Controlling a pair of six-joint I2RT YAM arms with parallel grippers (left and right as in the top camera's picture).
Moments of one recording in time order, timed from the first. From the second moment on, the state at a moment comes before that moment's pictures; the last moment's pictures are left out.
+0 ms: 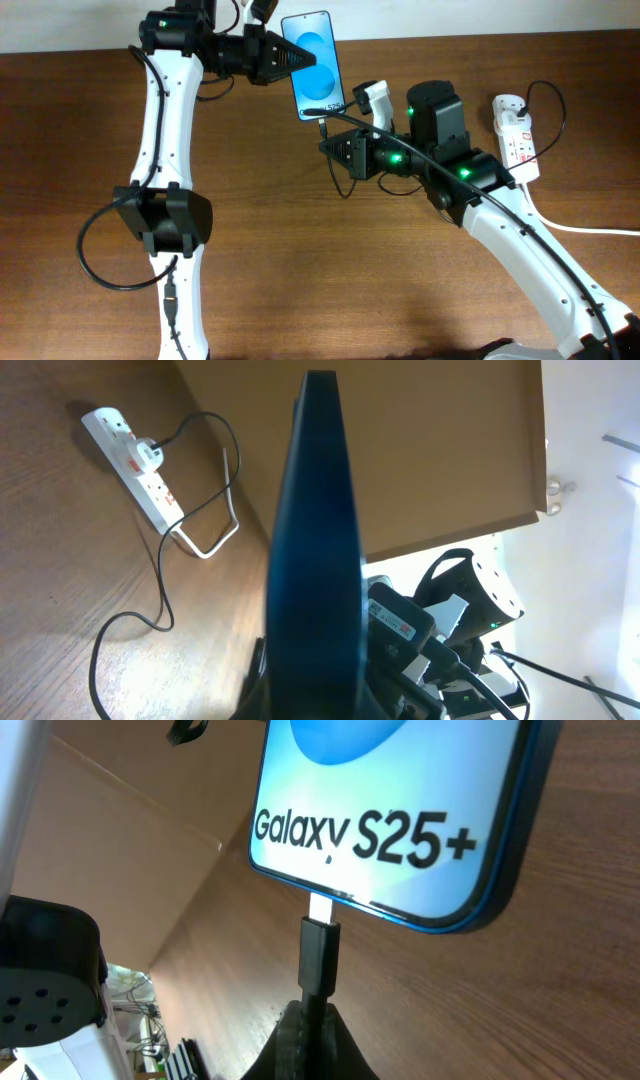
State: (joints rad) left arm -0.11 2.45 2.69 -1.42 1.52 0.02; right arm 0.38 1.46 1.20 -0.28 -0.71 0.39
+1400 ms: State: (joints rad) left arm -0.12 2.45 2.69 -1.38 1.53 0.01; right arm 0.32 1.46 1.19 -0.33 -0.74 0.43
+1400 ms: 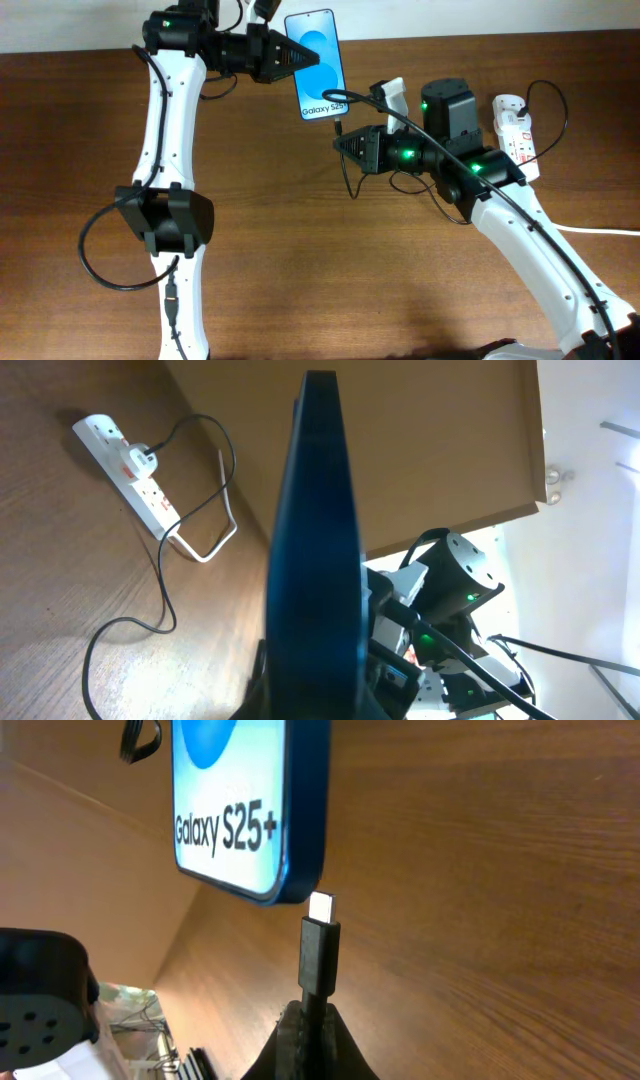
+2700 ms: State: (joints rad) left arm -0.12 2.45 2.69 -1.38 1.49 -0.01; right arm 0.34 1.46 1.19 -0.29 -0.79 0.43
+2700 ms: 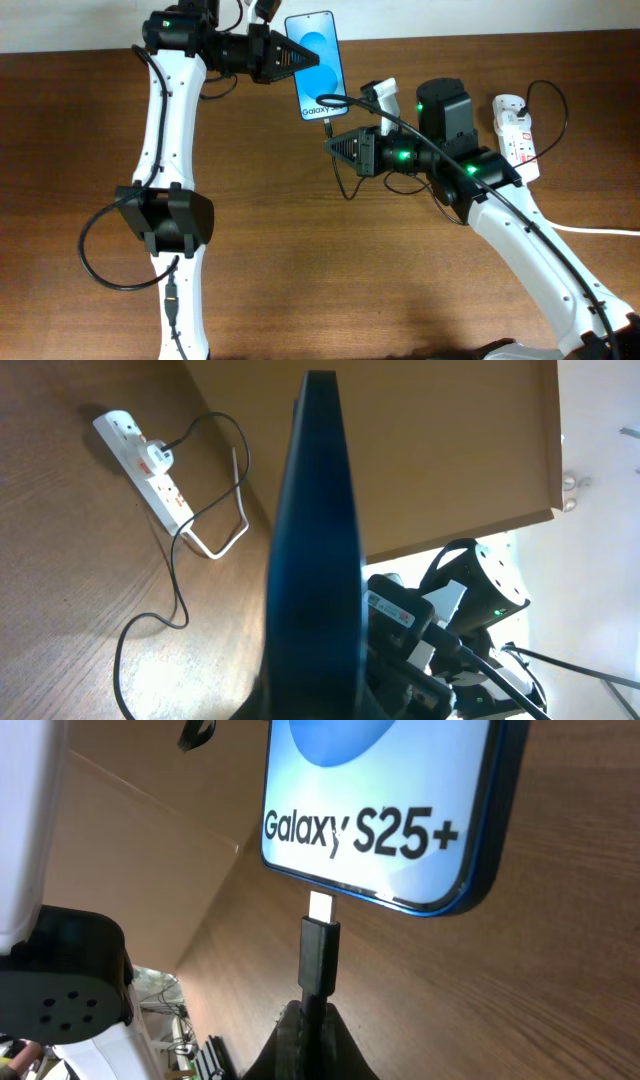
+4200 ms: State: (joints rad) left arm -0.13 2.45 2.69 -1.38 1.48 -0.04; right arm 0.35 1.46 1.19 -0.25 -0.75 0.47
